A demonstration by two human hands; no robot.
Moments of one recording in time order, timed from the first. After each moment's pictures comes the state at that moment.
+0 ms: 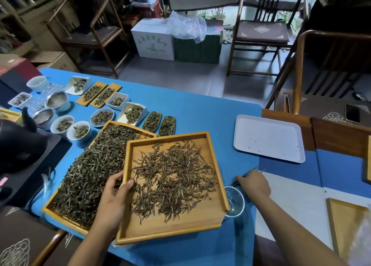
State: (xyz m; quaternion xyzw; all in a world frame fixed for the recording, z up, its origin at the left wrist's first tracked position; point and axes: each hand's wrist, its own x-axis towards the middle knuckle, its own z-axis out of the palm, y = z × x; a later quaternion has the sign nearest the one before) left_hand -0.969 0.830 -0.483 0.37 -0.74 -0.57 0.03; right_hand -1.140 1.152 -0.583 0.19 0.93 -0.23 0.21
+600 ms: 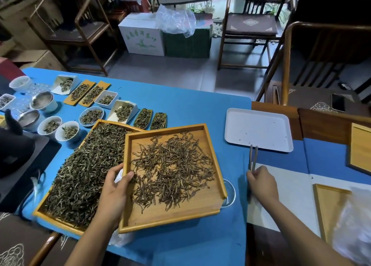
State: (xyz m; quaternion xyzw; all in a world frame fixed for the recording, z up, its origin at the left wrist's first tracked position) left_hand -0.986 0.845 -0.477 0.35 -0.72 -0.59 0.04; right_hand -1.112 1.198 -0.582 0.17 0.93 -0.32 0.10
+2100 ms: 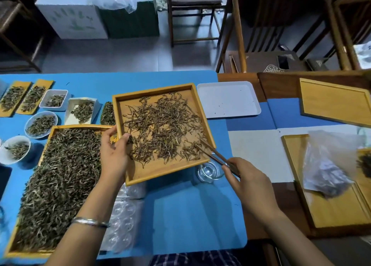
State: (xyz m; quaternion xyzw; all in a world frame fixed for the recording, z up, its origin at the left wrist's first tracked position) left_hand -1.087 0.834 -0.494 0.24 -0.70 -0.67 0.04; right_hand -0.994 1.134 -0.469 0.02 0.97 -0.22 -0.06
